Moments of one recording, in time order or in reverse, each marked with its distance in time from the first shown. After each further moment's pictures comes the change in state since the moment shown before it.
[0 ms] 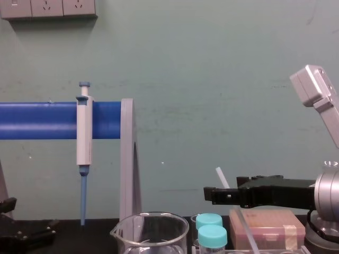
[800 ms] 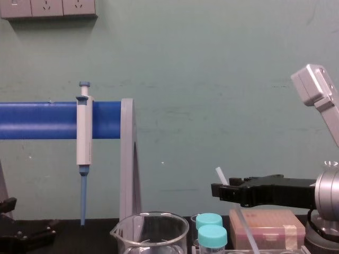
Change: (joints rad) left arm 0.000 0.000 0.000 0.000 0.000 0.000 0.000; right arm -0.001 0.002 0.000 -0.002 0.003 -0.003 -0.001
